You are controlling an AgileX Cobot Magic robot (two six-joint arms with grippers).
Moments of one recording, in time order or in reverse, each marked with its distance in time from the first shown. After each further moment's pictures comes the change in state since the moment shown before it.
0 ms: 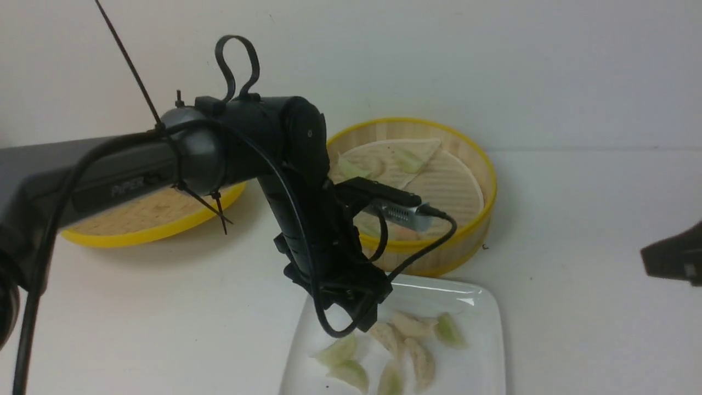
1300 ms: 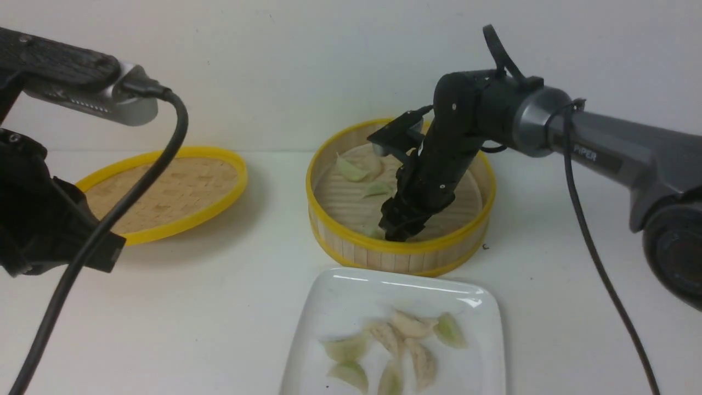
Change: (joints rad) right arm 0.413 1.274 -0.976 -0.294 -0.031 0.001; left arm 0.218 -0.890 0.285 0.288 0.148 -0.227
